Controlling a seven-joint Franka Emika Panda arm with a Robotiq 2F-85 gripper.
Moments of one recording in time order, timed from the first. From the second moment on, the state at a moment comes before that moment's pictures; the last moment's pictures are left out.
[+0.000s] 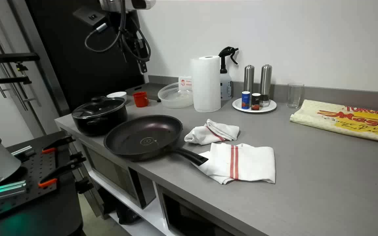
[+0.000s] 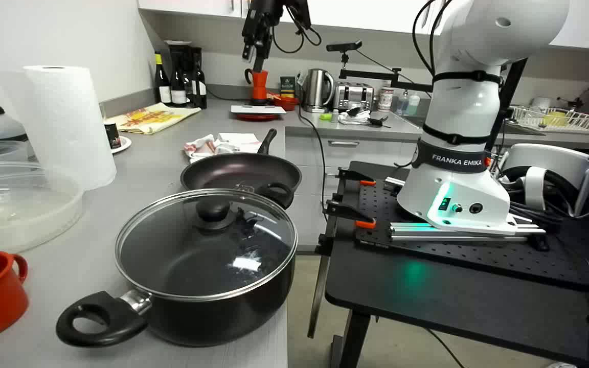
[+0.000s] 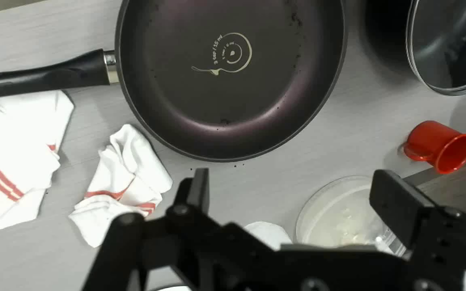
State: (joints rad) arm 0.03 -0.22 -0.40 -2.43 0.30 2.25 -0.61
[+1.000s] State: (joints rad) arm -0.02 -0.16 -0.29 -2.38 0.29 2.25 -0.61
